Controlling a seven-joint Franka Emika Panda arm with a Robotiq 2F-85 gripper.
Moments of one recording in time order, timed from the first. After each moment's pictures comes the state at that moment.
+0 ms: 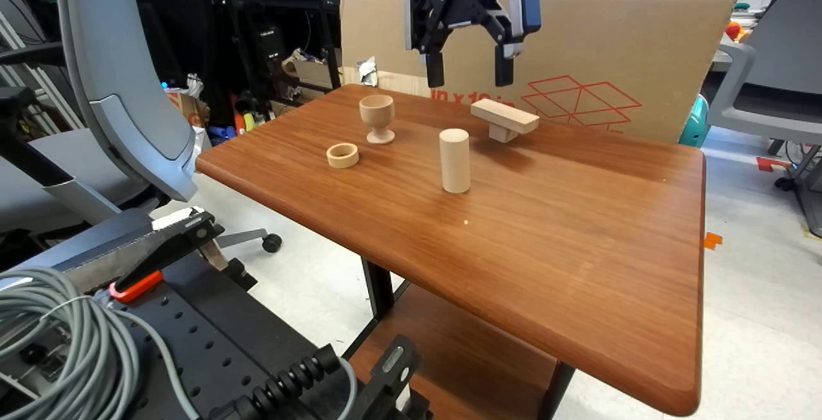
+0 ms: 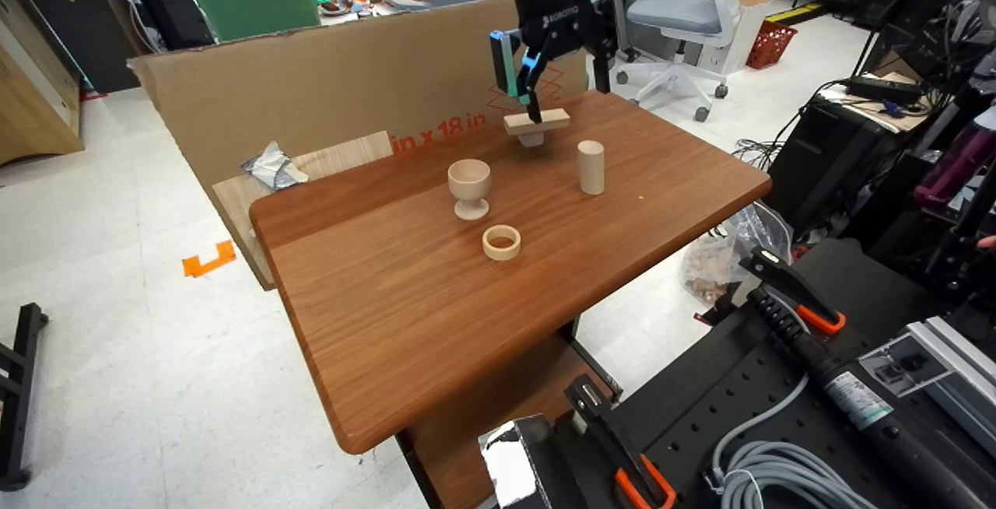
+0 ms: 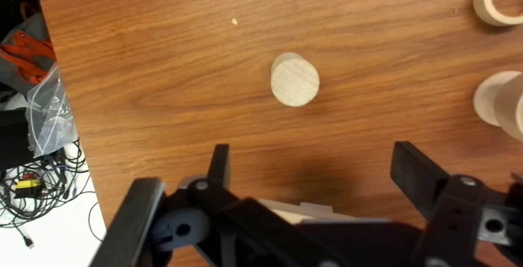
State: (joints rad) arm 0.08 0.52 -0.08 -1.80 -0.20 2.14 0.30
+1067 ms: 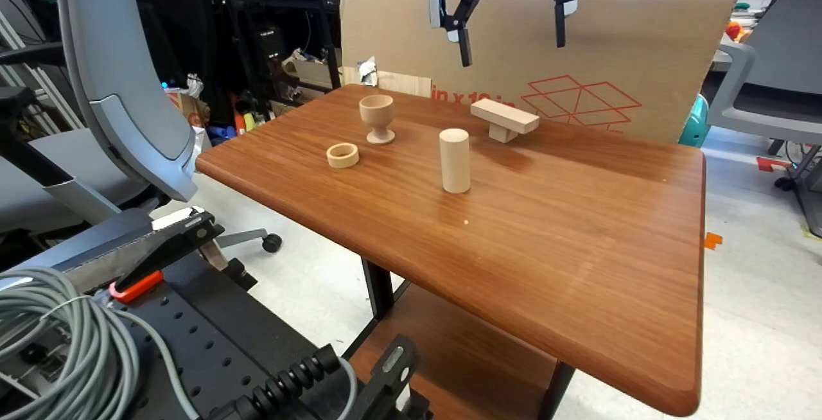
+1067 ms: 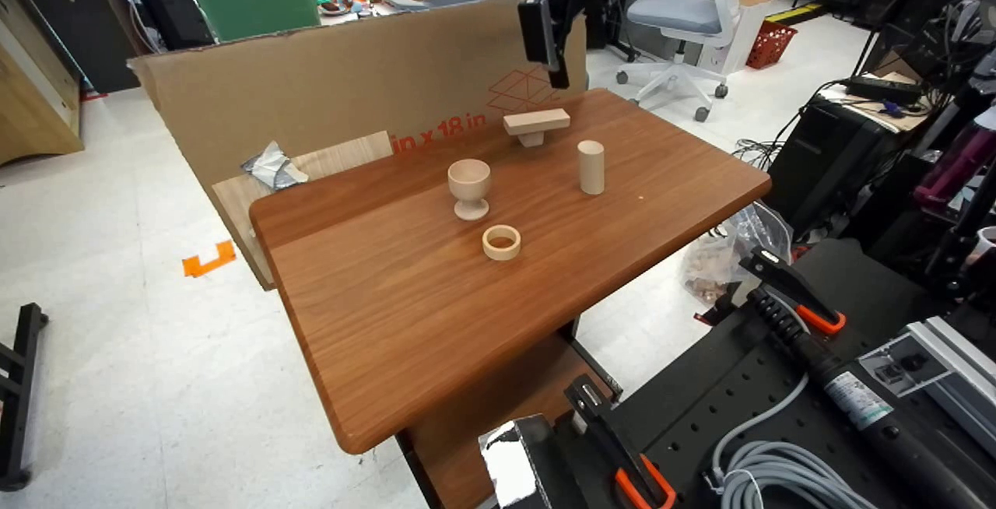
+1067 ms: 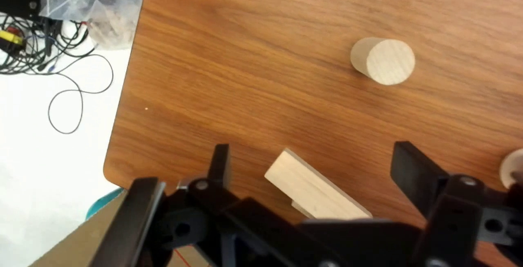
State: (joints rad) arm 0.06 0.52 -0.09 -1.75 -0.31 2.14 -0.20
